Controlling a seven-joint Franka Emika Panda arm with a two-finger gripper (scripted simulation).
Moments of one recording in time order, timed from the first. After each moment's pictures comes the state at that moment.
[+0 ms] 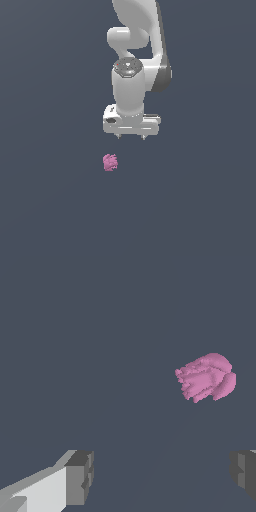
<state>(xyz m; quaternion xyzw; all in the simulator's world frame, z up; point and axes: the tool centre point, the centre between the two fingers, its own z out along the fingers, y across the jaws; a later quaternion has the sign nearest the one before) 0.004 0.013 0.173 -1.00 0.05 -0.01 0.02</state>
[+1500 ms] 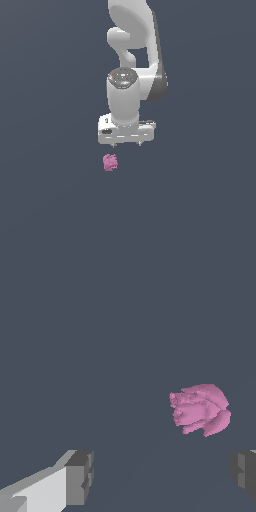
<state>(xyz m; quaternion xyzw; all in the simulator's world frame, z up) 0.032 -0.005 0.159 -1.00 -0.04 -0.02 0.01</state>
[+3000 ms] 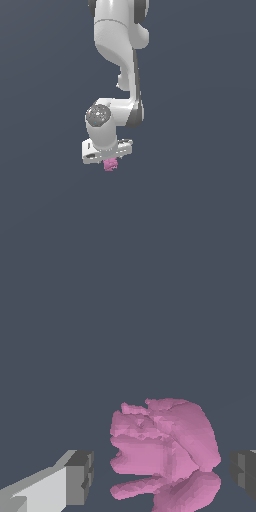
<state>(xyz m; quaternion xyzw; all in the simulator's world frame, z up) 0.051 -0.082 0.064 -0.99 -0.13 0.00 0.00</state>
